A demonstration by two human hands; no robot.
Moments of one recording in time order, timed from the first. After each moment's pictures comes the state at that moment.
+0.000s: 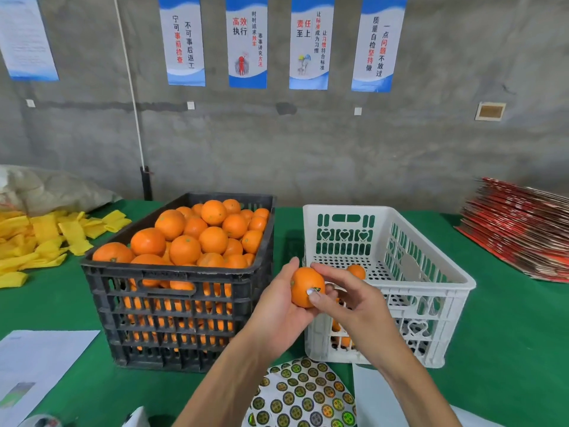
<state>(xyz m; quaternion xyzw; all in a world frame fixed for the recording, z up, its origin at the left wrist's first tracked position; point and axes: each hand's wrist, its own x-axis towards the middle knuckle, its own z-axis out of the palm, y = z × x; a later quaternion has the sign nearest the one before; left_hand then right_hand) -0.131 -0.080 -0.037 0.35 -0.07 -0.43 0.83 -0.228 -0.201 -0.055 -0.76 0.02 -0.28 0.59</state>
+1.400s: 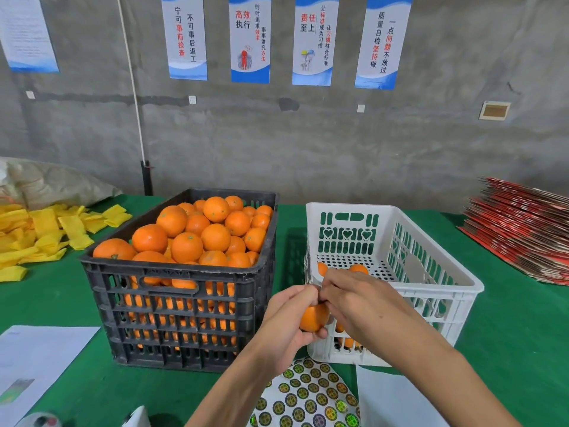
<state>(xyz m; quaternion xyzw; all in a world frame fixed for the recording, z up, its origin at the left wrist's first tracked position) -0.127 -0.077 -0.073 0.48 -0.19 -0.37 0.77 -0.231 -0.201 -0.013 -0.96 -0.09 -0.23 -0.12</state>
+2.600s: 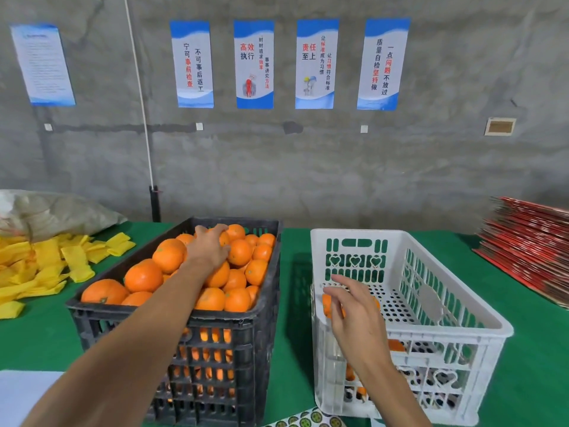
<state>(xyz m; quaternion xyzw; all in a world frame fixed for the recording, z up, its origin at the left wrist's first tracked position) 0.143 -0.065 -0.005 0.94 -0.20 0.11 0.25 -0.140 -0.244 -0.071 -0.88 0.13 -0.44 0.15</state>
